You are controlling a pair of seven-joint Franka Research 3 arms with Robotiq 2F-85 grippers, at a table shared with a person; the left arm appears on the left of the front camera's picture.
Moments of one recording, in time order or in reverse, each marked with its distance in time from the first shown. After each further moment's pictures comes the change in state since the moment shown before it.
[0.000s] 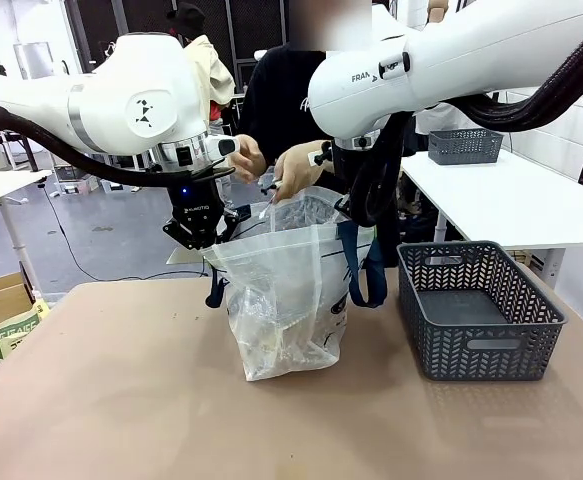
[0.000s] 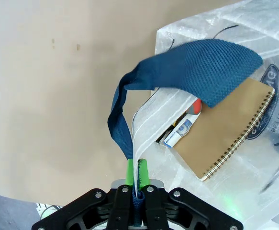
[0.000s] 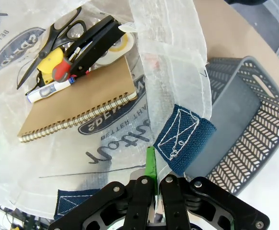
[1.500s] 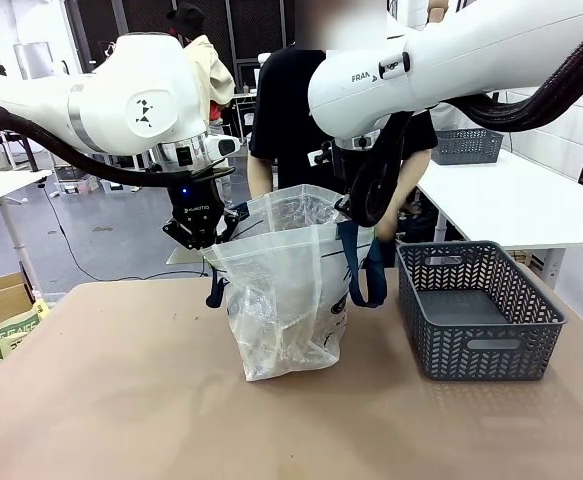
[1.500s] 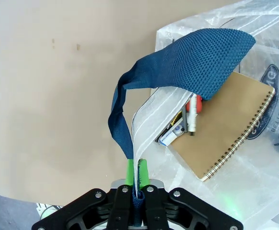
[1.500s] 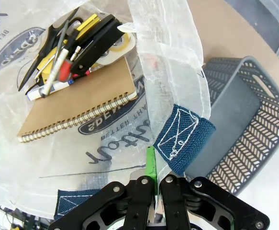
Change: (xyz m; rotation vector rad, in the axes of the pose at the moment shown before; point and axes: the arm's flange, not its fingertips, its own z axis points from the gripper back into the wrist) left arm 0.000 0.000 0.000 0.000 0.000 0.000; right arm 0.000 0.000 0.000 0.000 0.000 0.000
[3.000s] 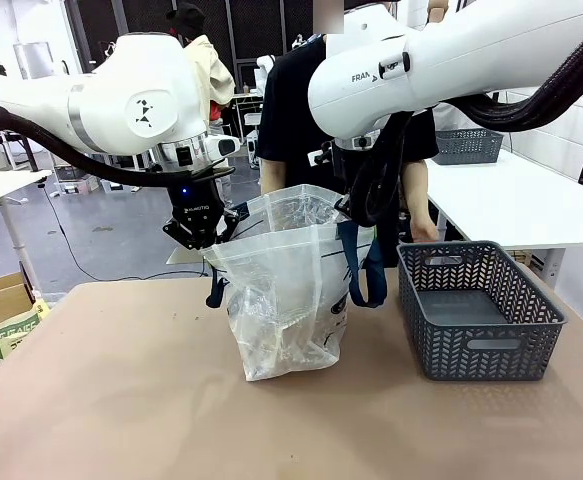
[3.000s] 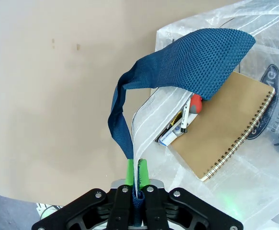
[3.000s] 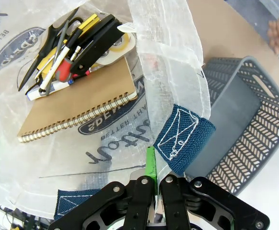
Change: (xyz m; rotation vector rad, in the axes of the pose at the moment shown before) left arm 0.000 0.000 0.000 0.000 0.000 0.000; right arm 0.000 0.000 0.000 0.000 0.000 0.000
